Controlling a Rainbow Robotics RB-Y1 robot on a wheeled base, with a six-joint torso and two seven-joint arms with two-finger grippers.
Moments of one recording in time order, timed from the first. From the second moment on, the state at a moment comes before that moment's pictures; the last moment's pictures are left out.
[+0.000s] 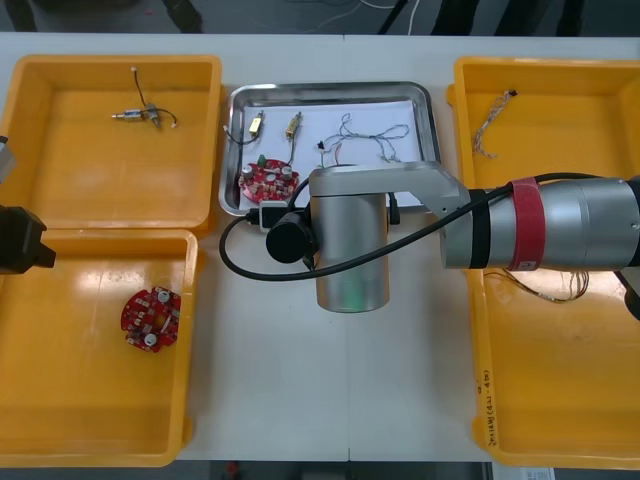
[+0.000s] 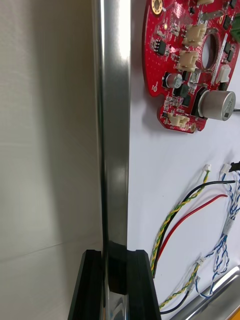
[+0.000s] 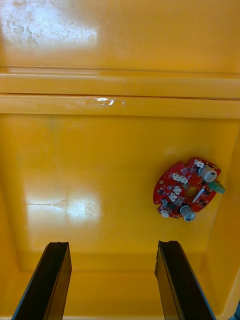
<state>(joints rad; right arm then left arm) -1.25 -0.51 1.37 -1.67 -0.40 1.35 1.51 -0.23 0.91 0.21 -2.17 0.96 1.91 -1.08</state>
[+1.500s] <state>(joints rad) -1.35 -0.51 1.42 -1.39 -0.42 1.04 1.51 -0.23 0.91 0.21 -2.17 0.96 1.91 -1.08</state>
